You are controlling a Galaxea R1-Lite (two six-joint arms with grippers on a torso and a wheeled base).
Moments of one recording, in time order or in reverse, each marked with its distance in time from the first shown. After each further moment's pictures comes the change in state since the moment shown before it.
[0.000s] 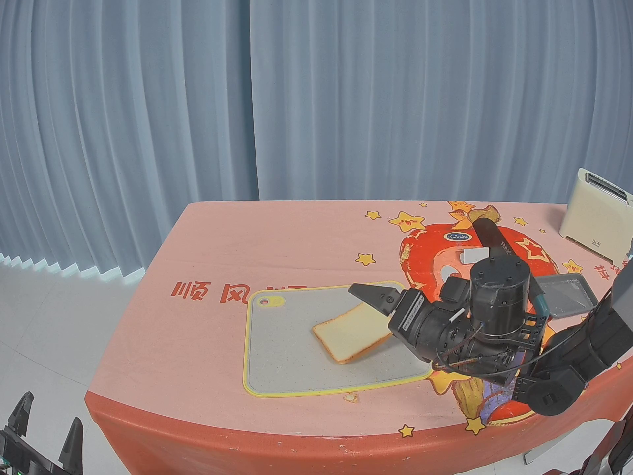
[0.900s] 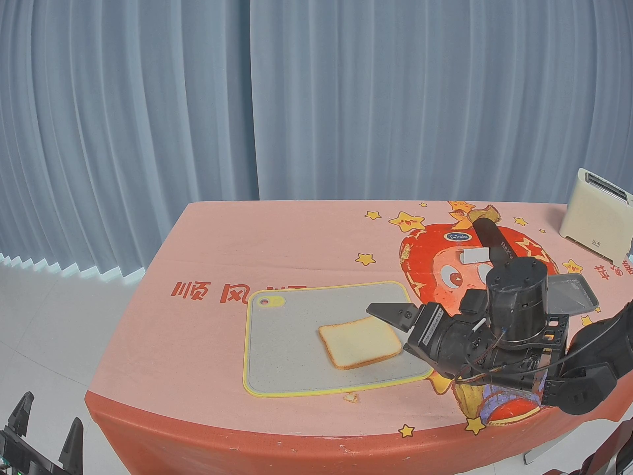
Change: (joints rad) left arm 0.000 0.000 0.000 0.000 0.000 0.000; right arm 0.020 -0.134 0.026 0.250 -0.030 0.038
